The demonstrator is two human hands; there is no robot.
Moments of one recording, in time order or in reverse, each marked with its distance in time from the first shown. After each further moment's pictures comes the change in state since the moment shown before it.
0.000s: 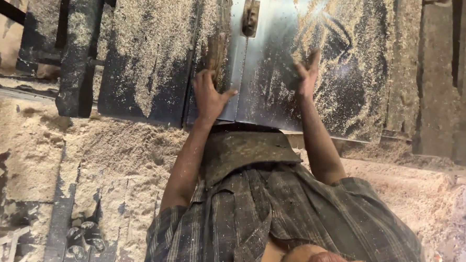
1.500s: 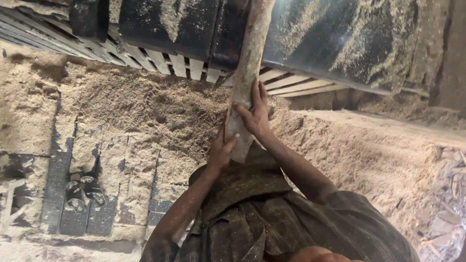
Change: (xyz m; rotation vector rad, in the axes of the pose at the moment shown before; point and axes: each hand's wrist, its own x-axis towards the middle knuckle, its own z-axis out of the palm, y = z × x) left_hand -0.313 0.042 -0.143 -0.866 -0.349 -0.673; right_hand -0.347 -0.092 0.112 -0.484 -0.422 0.013
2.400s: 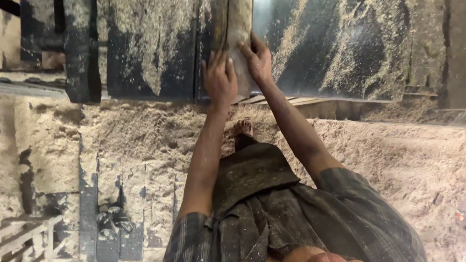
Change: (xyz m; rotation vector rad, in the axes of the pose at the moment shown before) left_hand 0.299 0.094 0.052 0.961 0.351 0.674; right_hand 0.246 0.030 -0.053 0.405 0.193 0.118
